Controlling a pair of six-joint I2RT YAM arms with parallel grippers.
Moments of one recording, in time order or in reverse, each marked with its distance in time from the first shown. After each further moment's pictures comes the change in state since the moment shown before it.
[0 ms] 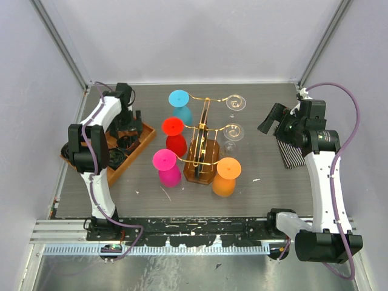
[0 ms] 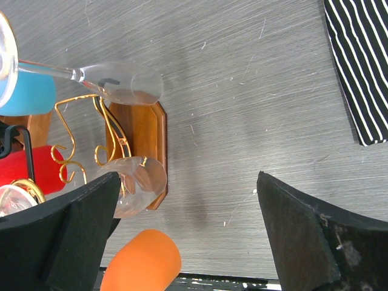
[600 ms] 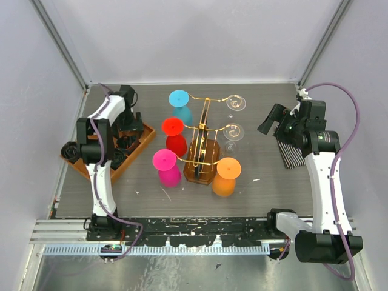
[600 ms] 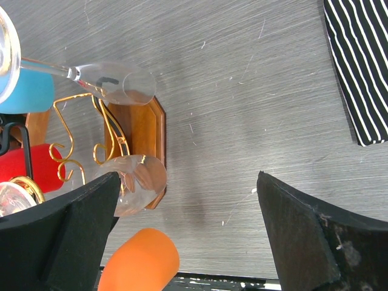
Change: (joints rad) left arm 0.008 0.166 0.101 -0.012 -0.057 -0.051; right arm 0.002 -0.007 -0.005 -0.001 0.000 -0.007
